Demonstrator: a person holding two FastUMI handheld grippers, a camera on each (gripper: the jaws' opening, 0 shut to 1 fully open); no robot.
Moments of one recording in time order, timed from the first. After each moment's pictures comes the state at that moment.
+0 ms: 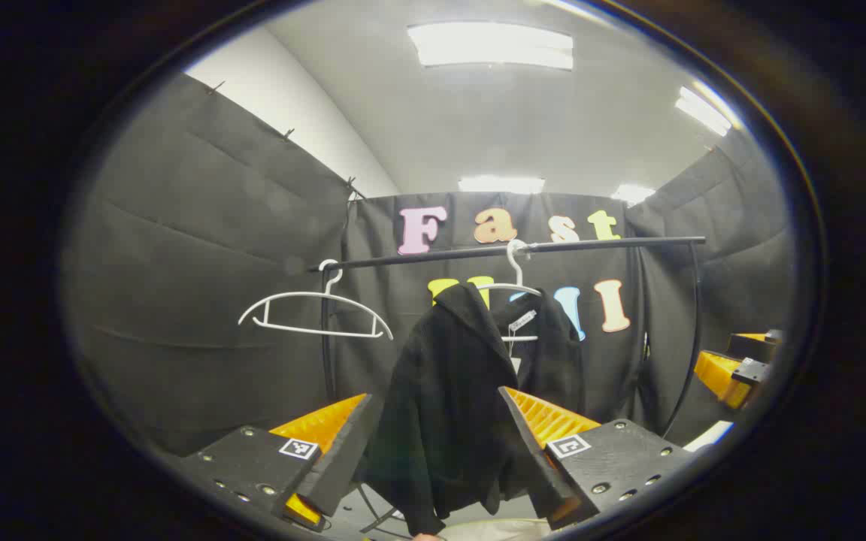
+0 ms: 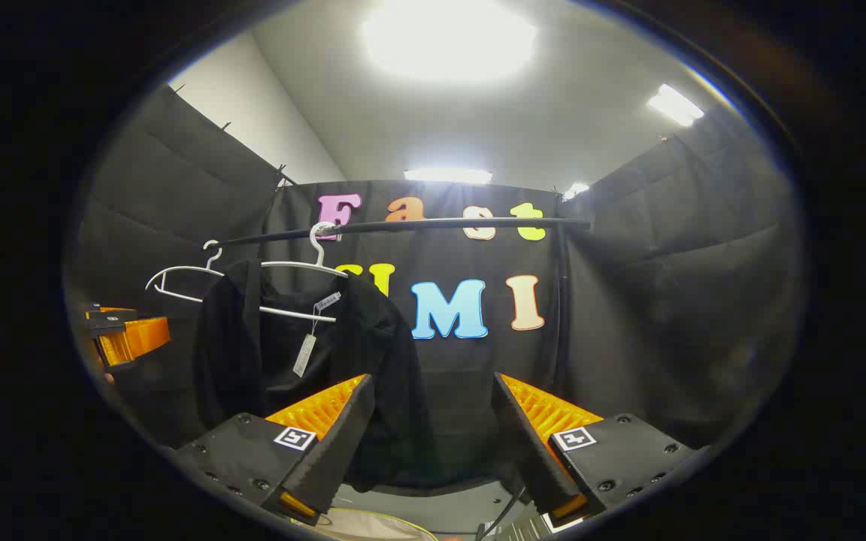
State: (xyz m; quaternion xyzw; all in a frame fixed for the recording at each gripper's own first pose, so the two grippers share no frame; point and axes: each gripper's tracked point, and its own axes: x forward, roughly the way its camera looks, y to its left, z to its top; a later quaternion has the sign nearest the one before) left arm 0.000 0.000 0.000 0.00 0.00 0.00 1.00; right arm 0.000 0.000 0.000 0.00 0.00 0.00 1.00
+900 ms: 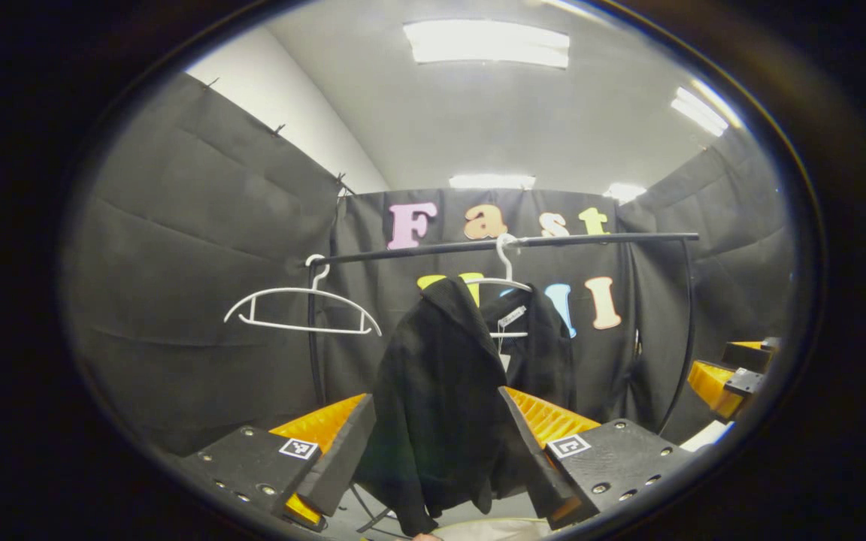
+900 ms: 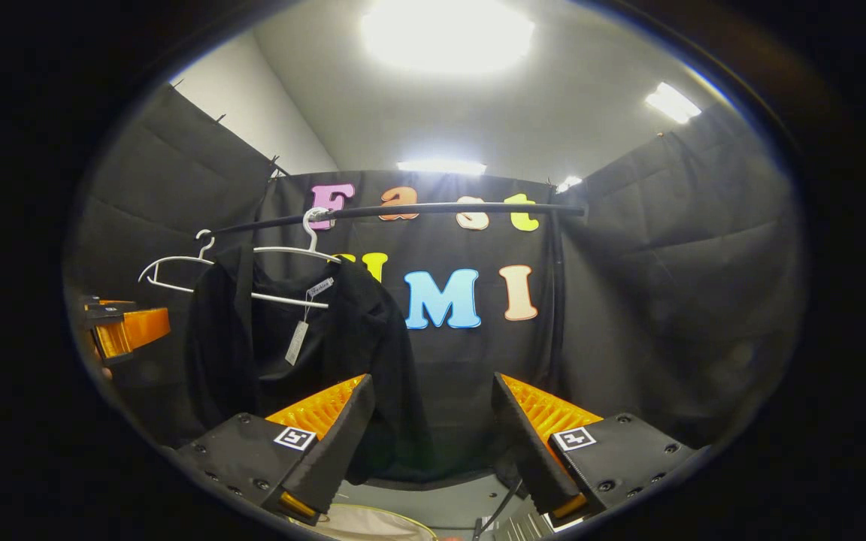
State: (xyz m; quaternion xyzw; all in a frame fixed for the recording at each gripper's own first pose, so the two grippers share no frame) left arm 0.014 -0.008 -0.010 0.00 0.01 -0.02 1.00; right arm -0.007 -0.001 0.002 0.00 0.02 -0.02 1.00
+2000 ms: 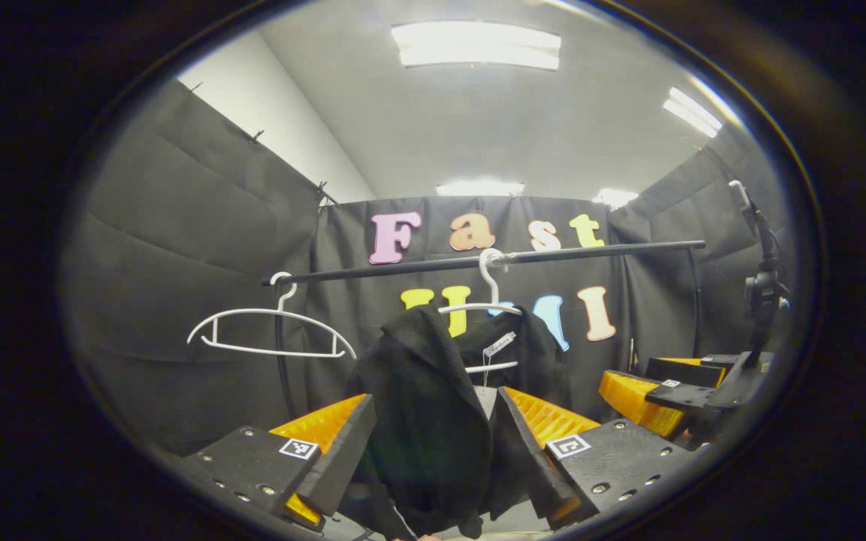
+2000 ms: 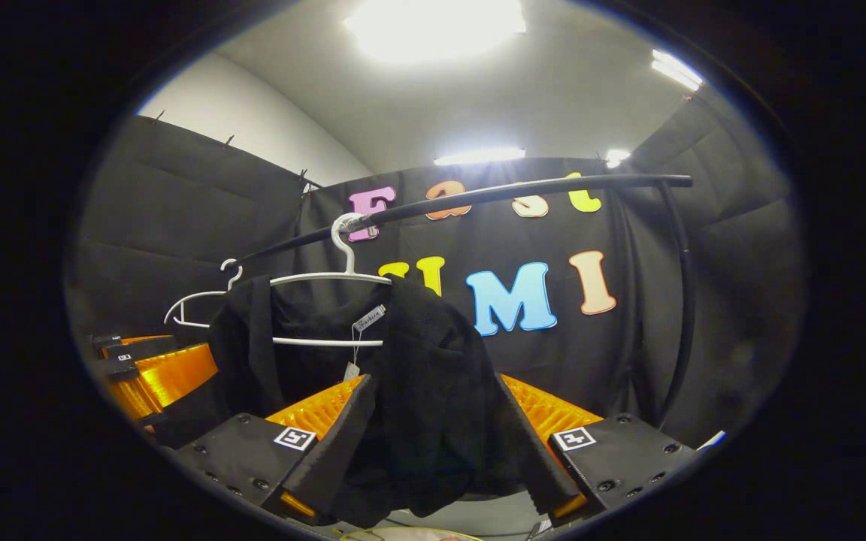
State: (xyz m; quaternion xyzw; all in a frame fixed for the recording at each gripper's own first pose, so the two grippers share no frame) left arm 0.100 -0.046 0.019 0.01 -0.01 -0.03 1.00; right arm 0.038 0.055 0.011 0.07 0.03 0.12 0.99
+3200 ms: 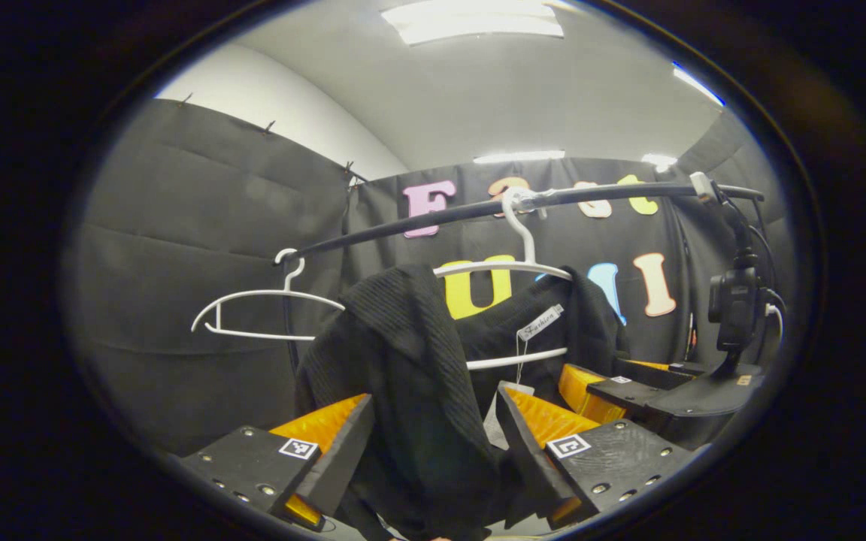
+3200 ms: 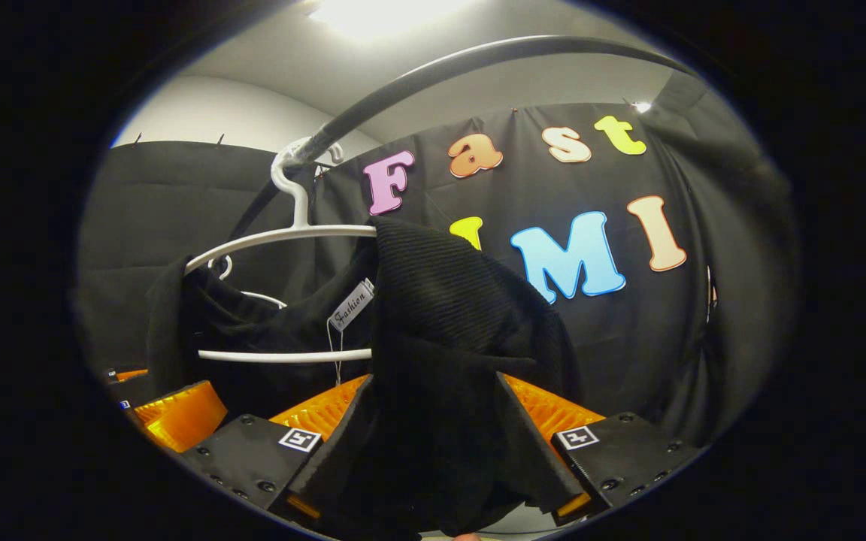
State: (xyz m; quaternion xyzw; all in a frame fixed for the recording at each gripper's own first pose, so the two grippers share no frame) left arm 0.195 -0.060 -0.024 0.04 0.04 0.07 1.00; right arm 0.175 0.128 -0.033 0.12 0.09 0.19 0.97
